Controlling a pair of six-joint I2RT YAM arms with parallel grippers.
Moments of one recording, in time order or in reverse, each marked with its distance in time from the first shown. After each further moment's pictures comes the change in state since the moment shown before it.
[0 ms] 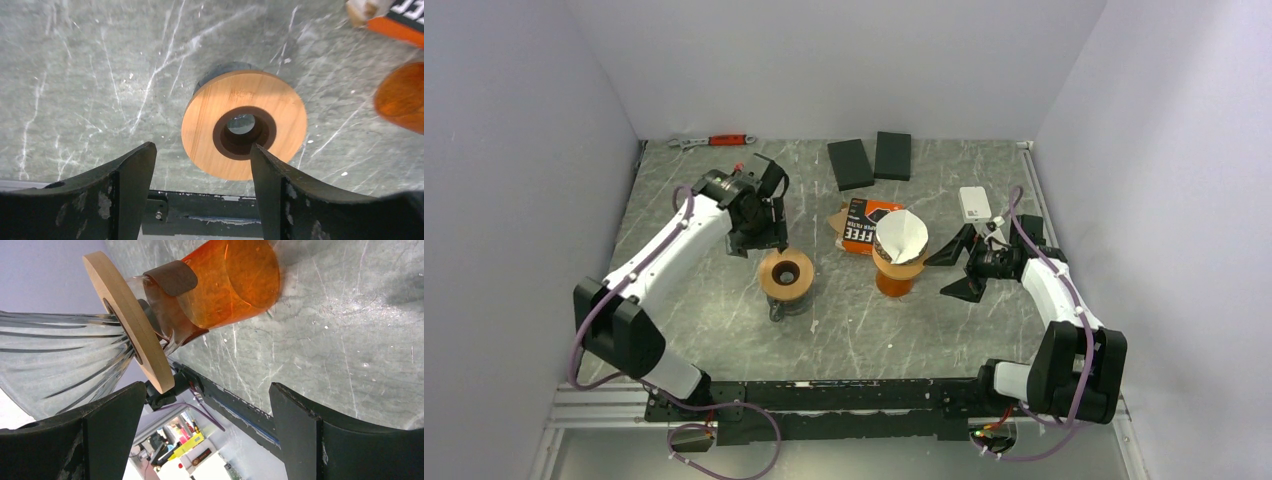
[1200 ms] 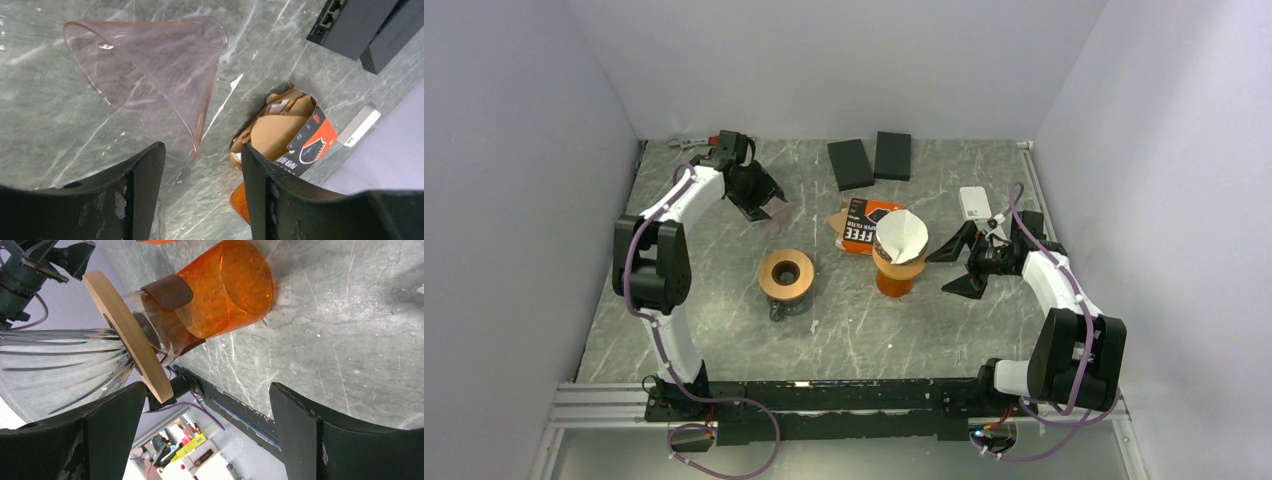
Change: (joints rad) left arm 0.324 0.341 0.084 0.497 0.378 -0.250; right arm -0.011 0.061 0.037 -0.003 0.007 -0.013
